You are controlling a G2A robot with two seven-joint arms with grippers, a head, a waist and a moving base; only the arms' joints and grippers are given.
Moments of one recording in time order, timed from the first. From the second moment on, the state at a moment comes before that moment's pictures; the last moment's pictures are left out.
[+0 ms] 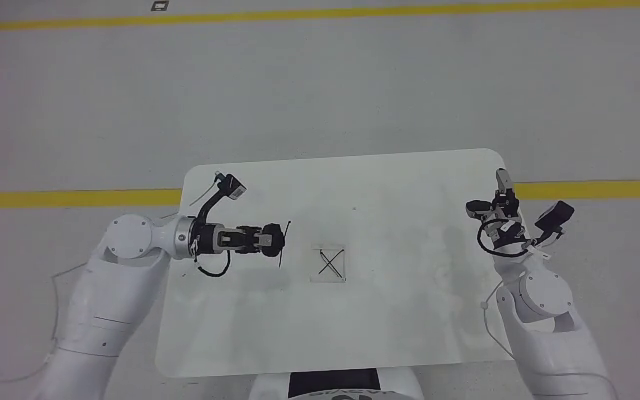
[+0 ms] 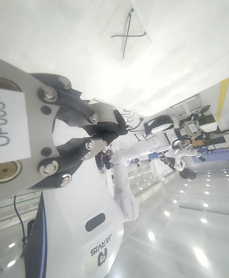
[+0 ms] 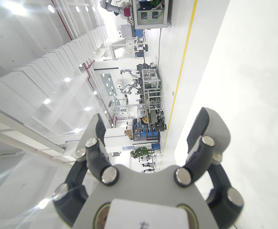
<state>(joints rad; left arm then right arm) 1.29 -0.99 -1.34 -1.56 -0.47 -0.34 -1.39 -1.73 -1.15 1.60 -1.80 0.42 0.00 0.00</state>
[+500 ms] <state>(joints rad) 1.29 -0.99 -1.34 -1.56 -0.47 -0.34 -1.39 -1.64 -1.15 1.38 -1.90 0.06 0.16 0.16</state>
